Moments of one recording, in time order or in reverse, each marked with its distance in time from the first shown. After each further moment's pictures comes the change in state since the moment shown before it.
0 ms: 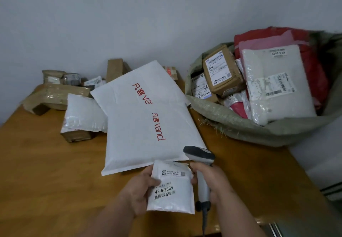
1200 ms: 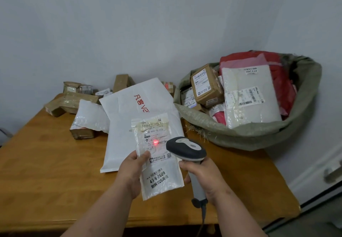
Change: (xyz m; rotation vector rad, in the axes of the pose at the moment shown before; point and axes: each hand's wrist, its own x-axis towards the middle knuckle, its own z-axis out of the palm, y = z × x) left_hand -0.051 -0.022 0.080 -0.036 0.322 0.480; right_hand -0.090 -0.020 -0.075 -0.178 -0.297 -0.480
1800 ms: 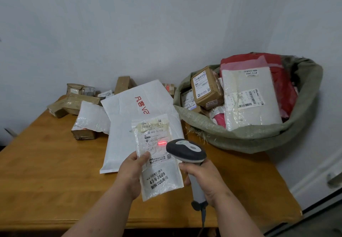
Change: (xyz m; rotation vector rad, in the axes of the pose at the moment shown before) left_hand -0.005 -0.001 0.010 -0.016 0.019 0.018; right_hand -0.001 0.000 -0.010 -0.012 -0.009 -0.003
